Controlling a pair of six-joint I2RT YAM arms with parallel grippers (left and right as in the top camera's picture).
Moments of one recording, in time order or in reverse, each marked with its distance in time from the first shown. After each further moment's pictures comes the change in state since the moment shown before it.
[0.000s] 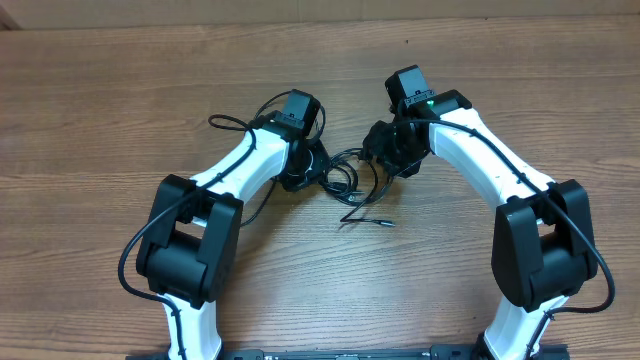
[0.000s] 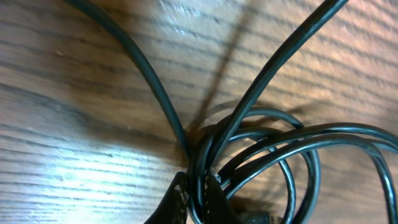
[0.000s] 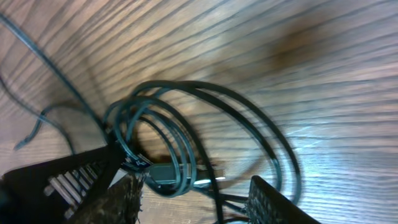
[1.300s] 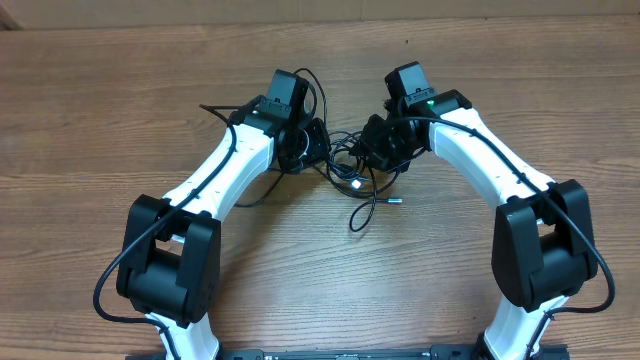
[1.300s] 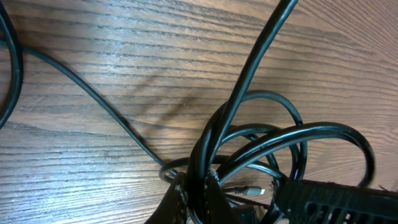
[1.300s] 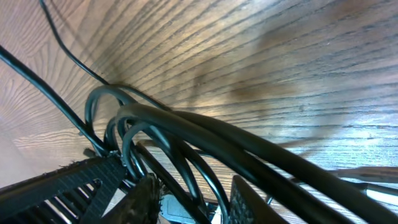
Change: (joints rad) left arm 0.019 -0.111 0.031 0.041 0.110 0.124; right arm 0.002 0.000 0.000 0.066 -0.123 0.122
